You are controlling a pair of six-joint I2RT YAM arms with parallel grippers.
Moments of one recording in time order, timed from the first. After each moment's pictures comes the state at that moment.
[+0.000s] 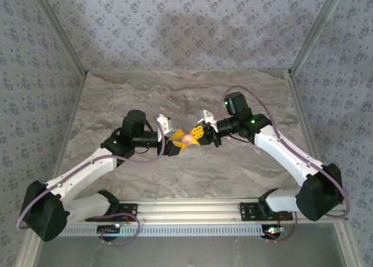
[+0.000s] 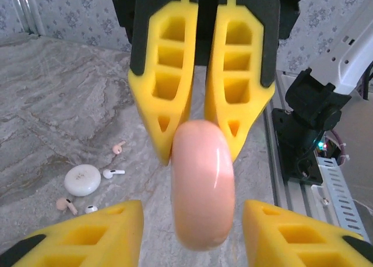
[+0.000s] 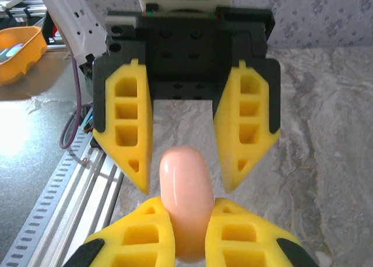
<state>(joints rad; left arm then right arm) -0.65 1.10 0.74 -0.04 0.79 0.16 0.53 1.29 1.06 -0.49 -1.03 -0.63</state>
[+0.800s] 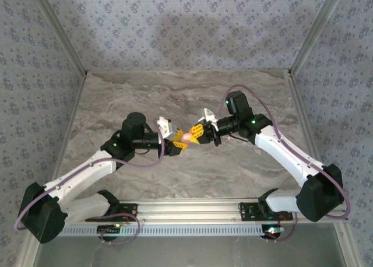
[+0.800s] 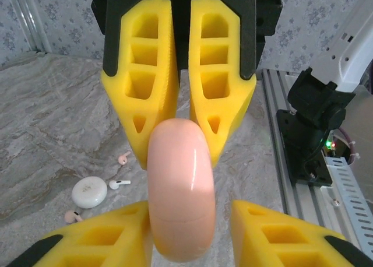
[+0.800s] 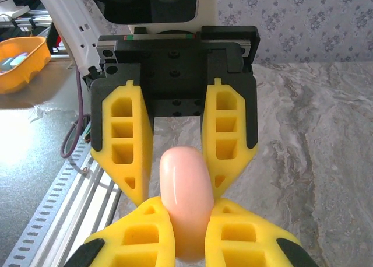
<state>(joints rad) -0.68 1.07 0.72 0.01 0.76 0.18 0.53 1.30 1.06 -0.44 -1.06 -0.60</state>
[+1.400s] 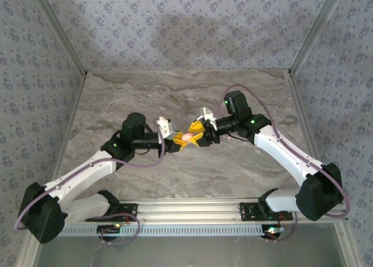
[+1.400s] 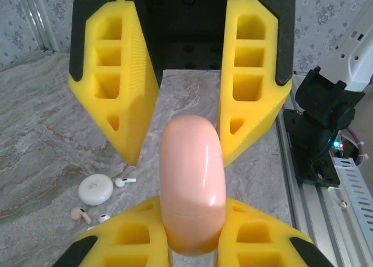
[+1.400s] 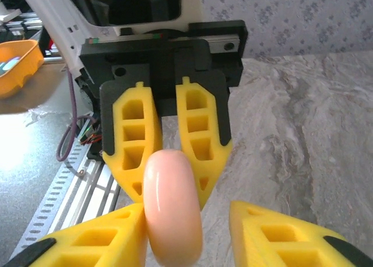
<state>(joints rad) -0.68 1.07 0.71 0.02 0.73 0.18 0.53 1.31 1.06 -0.42 -1.02 -0.54</state>
